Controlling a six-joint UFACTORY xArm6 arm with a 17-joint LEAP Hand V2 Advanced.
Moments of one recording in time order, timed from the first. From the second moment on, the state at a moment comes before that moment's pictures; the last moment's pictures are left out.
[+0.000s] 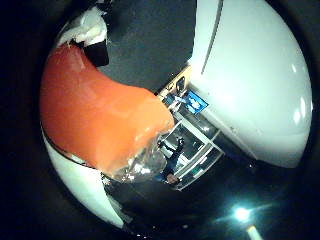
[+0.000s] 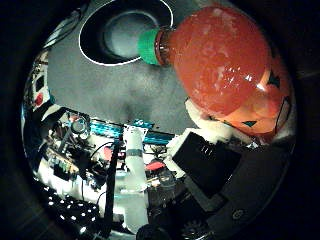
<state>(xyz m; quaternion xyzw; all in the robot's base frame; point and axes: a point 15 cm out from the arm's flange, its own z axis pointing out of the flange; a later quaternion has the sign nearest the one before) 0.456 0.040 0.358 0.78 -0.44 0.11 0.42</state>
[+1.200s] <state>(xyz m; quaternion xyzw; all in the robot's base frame) 0.446 0.106 0.381 0.86 -0.47 0.06 0.20</state>
